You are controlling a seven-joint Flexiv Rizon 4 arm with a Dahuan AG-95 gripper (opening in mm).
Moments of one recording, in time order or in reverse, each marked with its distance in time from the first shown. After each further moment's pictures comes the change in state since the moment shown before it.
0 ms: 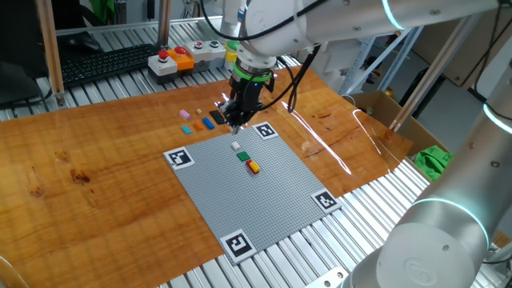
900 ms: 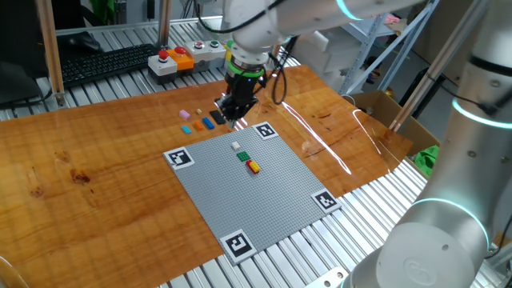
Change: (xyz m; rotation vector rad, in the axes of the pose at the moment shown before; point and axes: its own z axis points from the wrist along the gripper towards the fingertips) arm -0.059 -0.030 0.040 0.000 0.024 0.032
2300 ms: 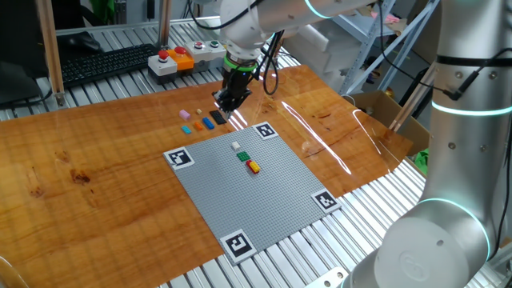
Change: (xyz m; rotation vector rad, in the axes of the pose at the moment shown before) arm -0.059 -0.036 0.026 -0.003 -0.015 -0.085
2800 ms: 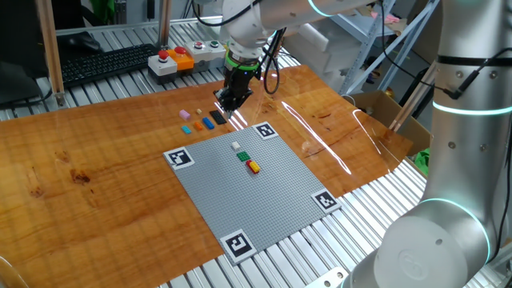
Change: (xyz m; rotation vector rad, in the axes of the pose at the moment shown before) arm -0.001 -0.004 0.001 -0.015 0.009 0.016
